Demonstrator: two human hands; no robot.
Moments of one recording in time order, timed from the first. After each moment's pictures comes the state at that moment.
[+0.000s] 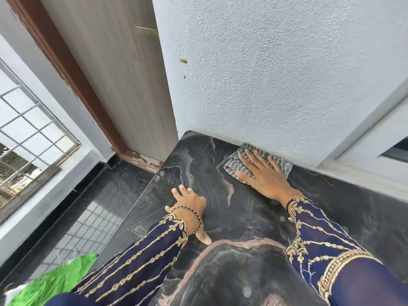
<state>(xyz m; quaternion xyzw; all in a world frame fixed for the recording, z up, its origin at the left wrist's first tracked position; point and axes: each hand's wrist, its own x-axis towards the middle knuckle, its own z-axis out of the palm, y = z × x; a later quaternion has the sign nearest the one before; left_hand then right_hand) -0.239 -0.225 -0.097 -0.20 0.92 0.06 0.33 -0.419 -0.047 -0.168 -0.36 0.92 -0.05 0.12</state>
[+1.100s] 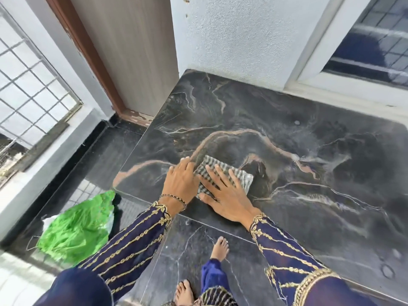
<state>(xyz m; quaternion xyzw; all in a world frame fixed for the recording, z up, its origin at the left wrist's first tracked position) 0.049 -0.152 -0.092 -0.14 0.97 0.18 0.04 -0.006 0.011 -0.162 -0.43 0.89 -0.04 0.13</state>
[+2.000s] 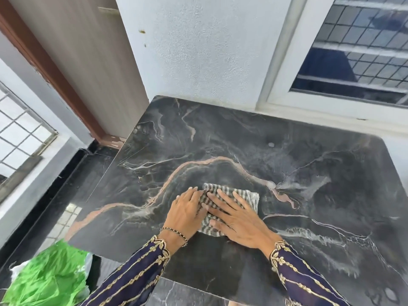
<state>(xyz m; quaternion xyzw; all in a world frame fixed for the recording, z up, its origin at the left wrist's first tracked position) -0.028 -0.086 -0.118 -0.07 0.97 0.23 0.06 -0.091 0.105 -0.163 -0.45 0.88 -0.05 0.14</state>
